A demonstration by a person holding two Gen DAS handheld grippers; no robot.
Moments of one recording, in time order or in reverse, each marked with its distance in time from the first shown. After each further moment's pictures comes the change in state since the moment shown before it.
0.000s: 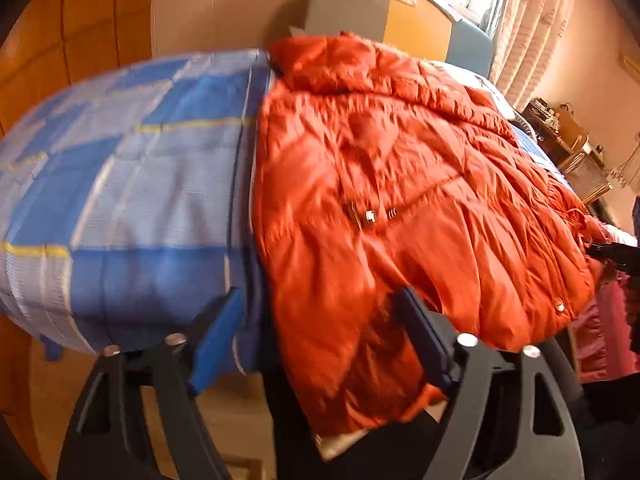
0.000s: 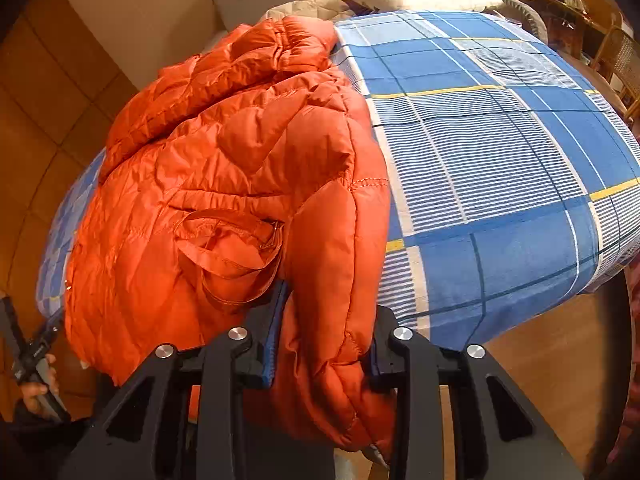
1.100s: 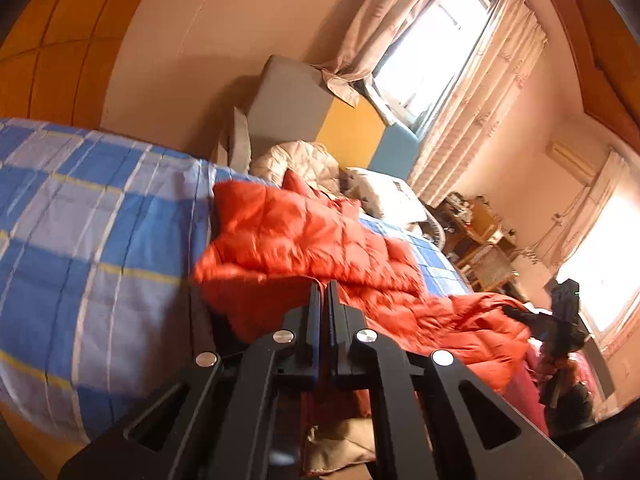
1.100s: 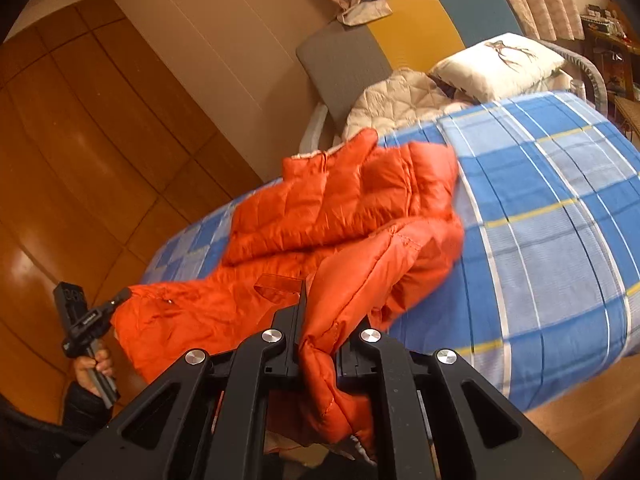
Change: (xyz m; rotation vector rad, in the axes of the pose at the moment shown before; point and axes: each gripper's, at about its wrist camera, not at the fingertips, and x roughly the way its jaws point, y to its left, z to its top) left arm -0.090 0.036 0.128 -0.082 -0.292 -0.359; right arm -0.090 0.048 0.087 -0.032 -0.267 0.336
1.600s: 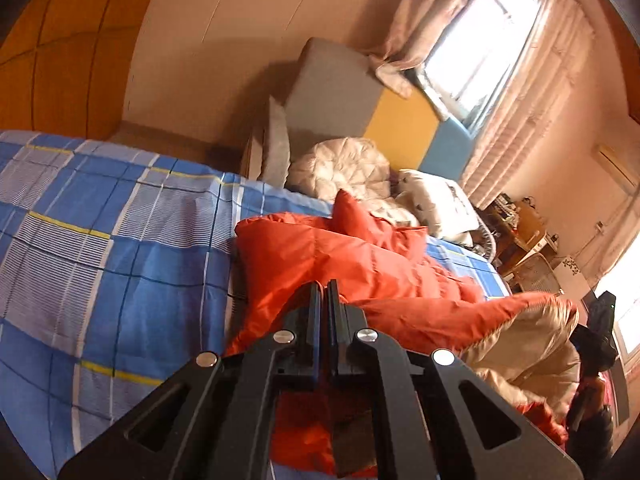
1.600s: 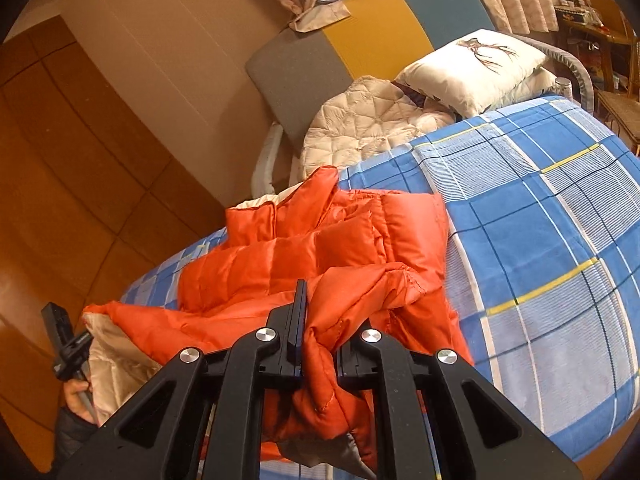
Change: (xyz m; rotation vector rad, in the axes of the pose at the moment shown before) left arm 0.132 0.039 0.085 -0.052 0.065 0.150; right arm 0.099 -0.038 0.085 0.094 -0.018 -0.120
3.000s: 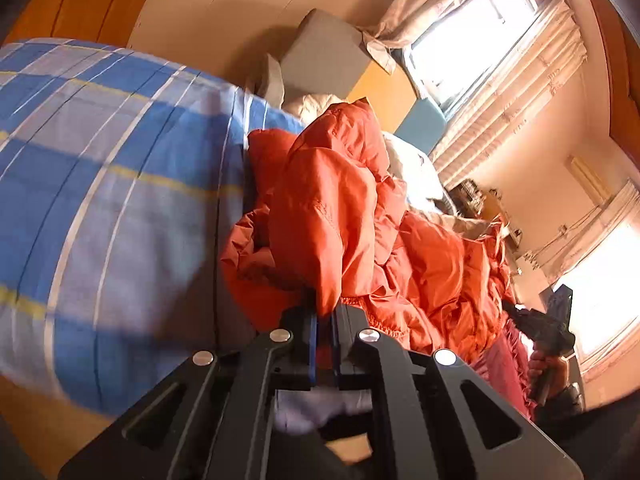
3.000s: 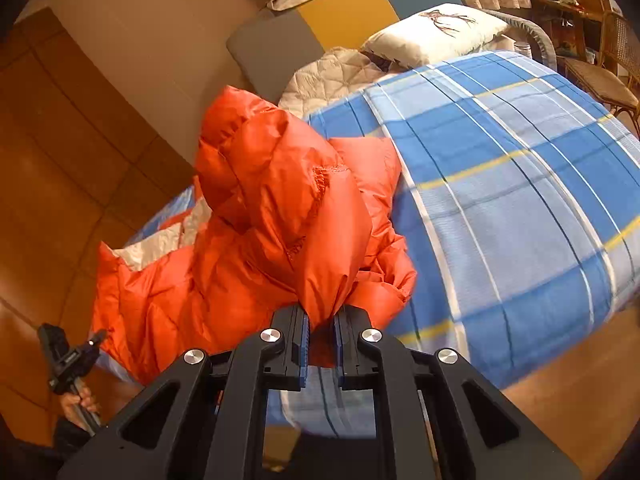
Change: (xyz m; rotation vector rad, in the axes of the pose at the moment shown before) left arm -0.093 0.039 -0.157 -0.089 0.090 -0.131; right arm -0.090 -0.045 -0.133 0.009 0.101 -0.067
